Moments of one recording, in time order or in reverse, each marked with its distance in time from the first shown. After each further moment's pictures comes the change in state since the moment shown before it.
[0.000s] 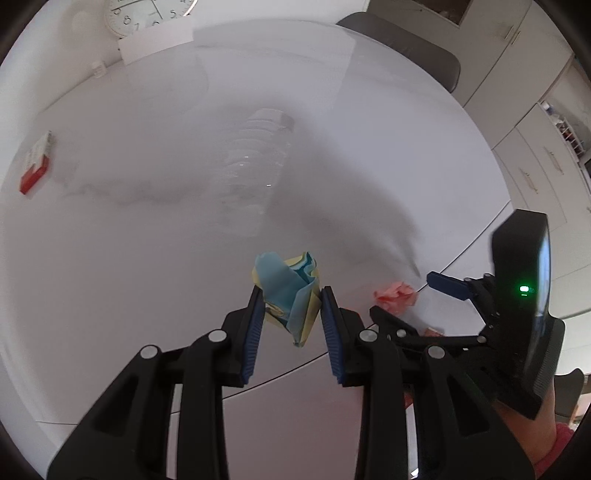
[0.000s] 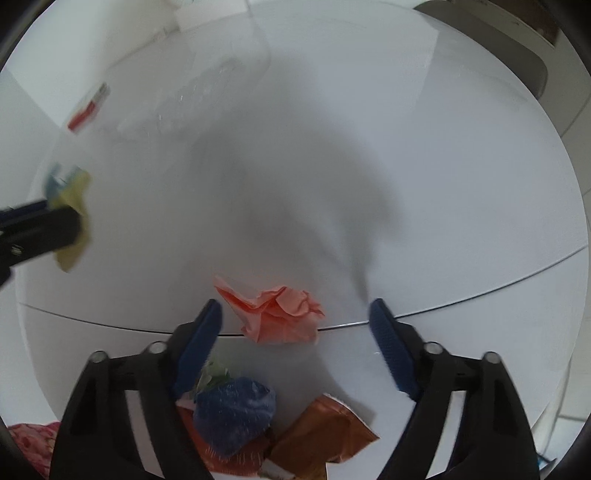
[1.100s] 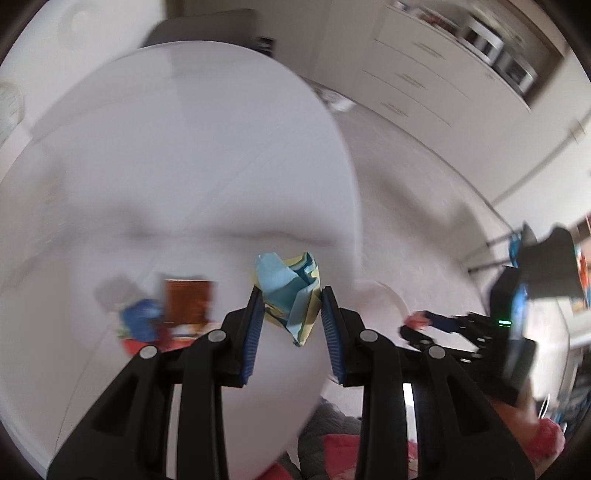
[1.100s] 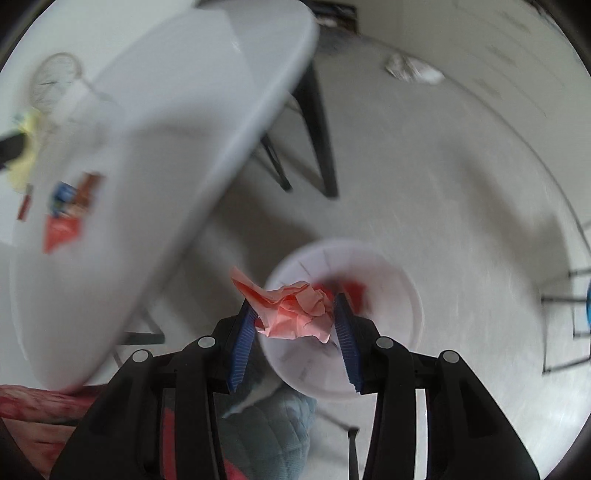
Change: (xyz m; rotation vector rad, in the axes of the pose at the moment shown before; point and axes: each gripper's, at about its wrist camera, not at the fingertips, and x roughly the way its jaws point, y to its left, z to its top) left arm -0.051 -0.212 -0.109 0.516 0.047 -0.228; right arm -0.083 -0.178 -0.317 0.609 -0.033 -0.088
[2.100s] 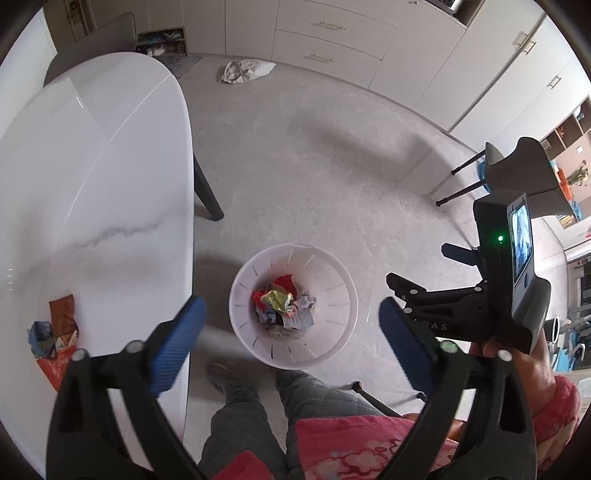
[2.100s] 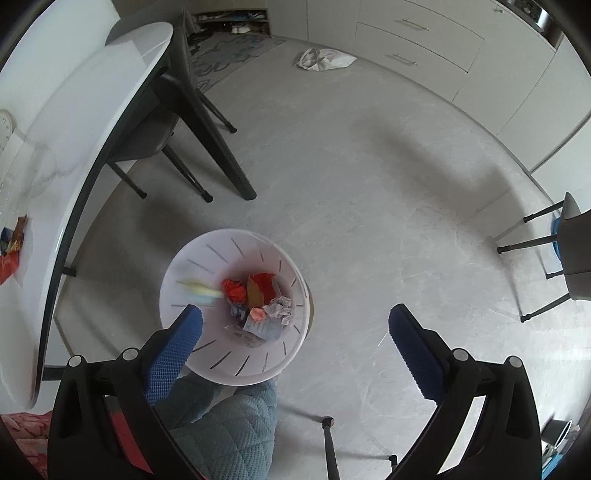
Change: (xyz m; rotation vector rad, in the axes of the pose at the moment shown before) left arm 0.032 -0.131 -0.024 0.243 0.105 -0.078; right arm -0.036 -0.109 -0.041 0.194 -0.057 -0.171
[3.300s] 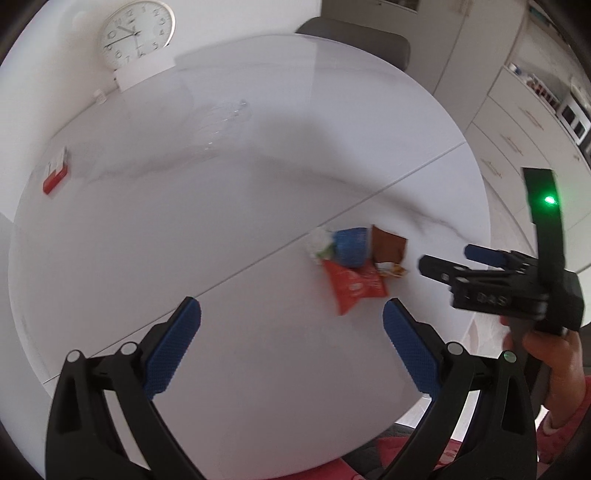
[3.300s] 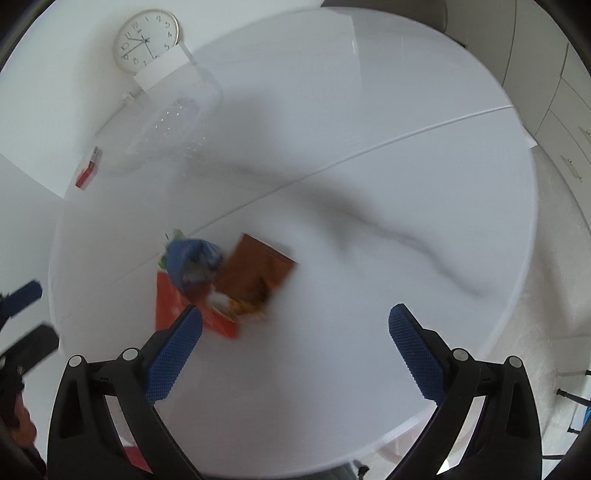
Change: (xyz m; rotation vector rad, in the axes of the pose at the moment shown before) left arm -0.112 0.242 -0.164 -0.628 -0.176 0.340; right arm -0.010 0.354 0.074 -0.476 0.016 0.370
